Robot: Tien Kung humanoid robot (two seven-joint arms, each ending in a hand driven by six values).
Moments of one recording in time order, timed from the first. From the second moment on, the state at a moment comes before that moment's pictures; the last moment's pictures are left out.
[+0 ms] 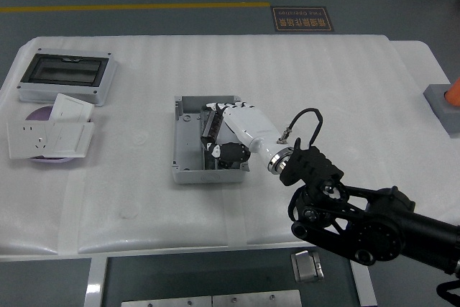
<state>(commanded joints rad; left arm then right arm) -0.06 0.21 -1.33 -0.21 1.60 -0.20 0.45 0.64 -0.23 0.38 1.33 -1.83 -0.38 -0.35</state>
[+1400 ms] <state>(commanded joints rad) -0.04 0.22 -1.33 -0.21 1.61 -0.18 0.44 0.27 -0.40 1.17 1.44 -1.39 -0.49 0.04</state>
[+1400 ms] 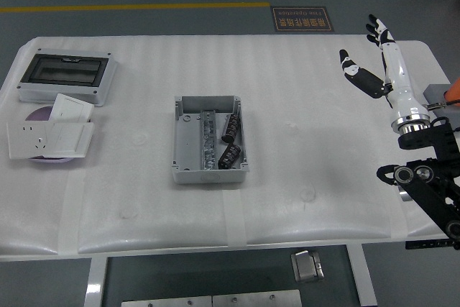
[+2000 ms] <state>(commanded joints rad) -0.06 0.21 -1.32 -0.21 1.60 -0.18 0.43 0.27 -0.39 1.21 1.43 -0.88 -0.37 0.24</state>
